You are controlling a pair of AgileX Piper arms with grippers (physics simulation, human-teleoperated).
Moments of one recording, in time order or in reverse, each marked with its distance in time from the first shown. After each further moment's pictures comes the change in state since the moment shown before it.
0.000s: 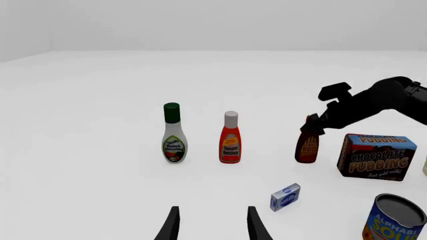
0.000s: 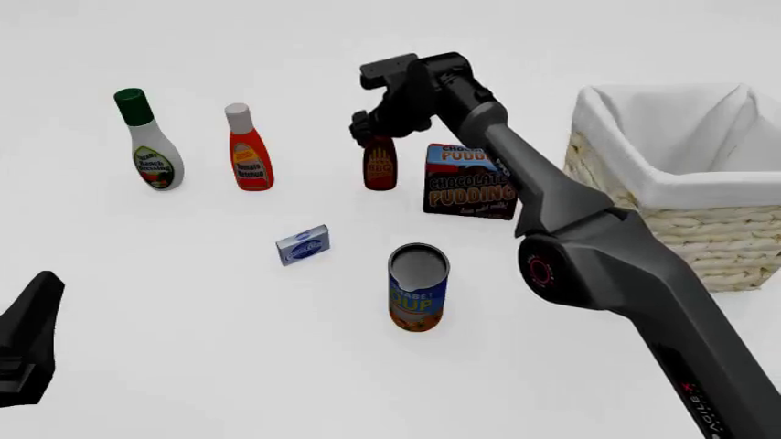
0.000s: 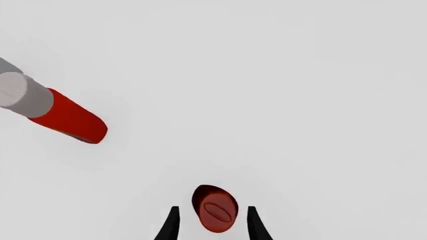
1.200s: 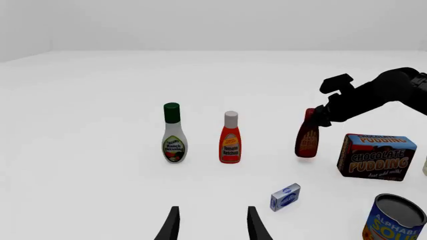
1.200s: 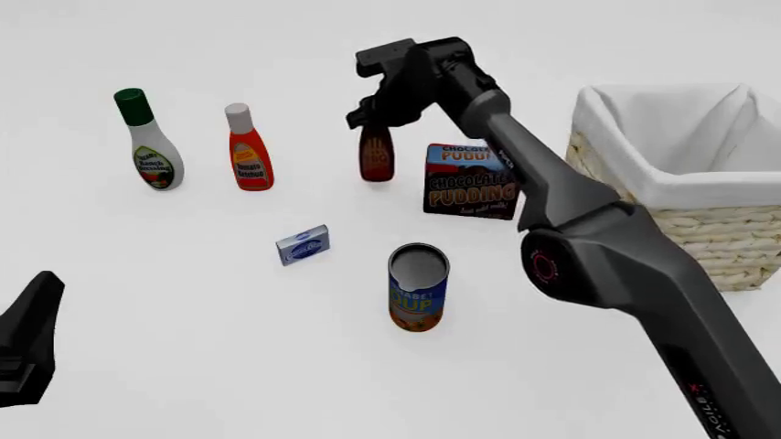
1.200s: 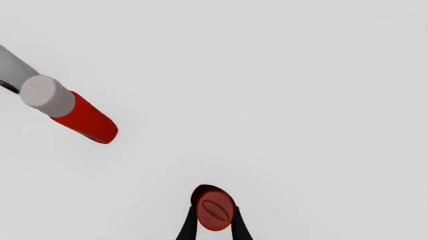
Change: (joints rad) left arm 0.000 0.000 0.000 0.000 0.000; right arm 0.010 -0.041 0.005 0.011 -0.029
